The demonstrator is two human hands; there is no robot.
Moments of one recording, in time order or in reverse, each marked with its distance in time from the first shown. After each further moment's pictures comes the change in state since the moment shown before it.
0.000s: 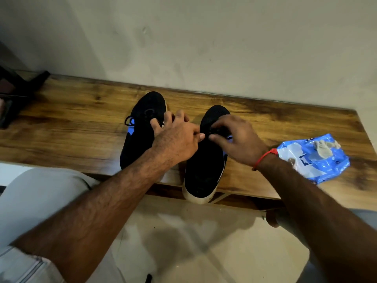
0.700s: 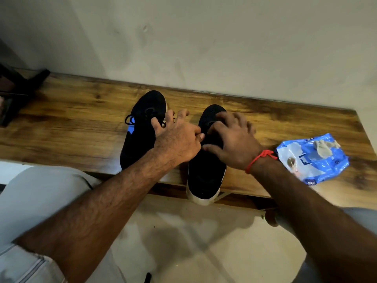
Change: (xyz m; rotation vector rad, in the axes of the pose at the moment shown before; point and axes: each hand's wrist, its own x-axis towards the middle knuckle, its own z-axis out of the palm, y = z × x) left_hand -0.003 0.003 0.001 -0.024 -0.020 -0.037; right_hand -0.006 -0.015 0.004 -0.297 -0.042 -0.033
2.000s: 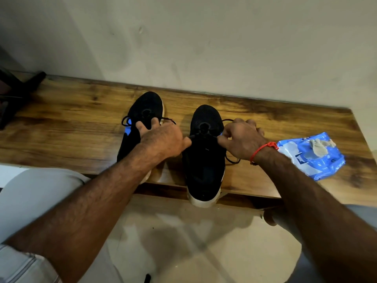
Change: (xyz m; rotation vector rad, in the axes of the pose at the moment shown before) left_hand 0.010 -0.019 -0.007 0.093 -0.233 -0.140; right_hand 0.004 0.014 -0.022 0.107 -0.176 0.263
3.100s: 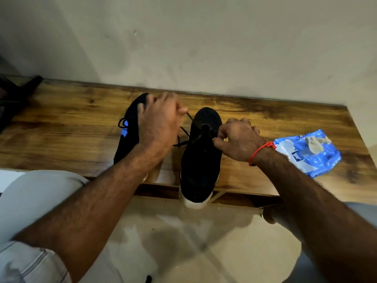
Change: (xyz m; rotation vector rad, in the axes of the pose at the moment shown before) left_hand 0.004 0.007 -0.005 -0.321 0.689 0.141; right_hand -0.009 -0.001 -0.004 -0.008 0.011 -0.106
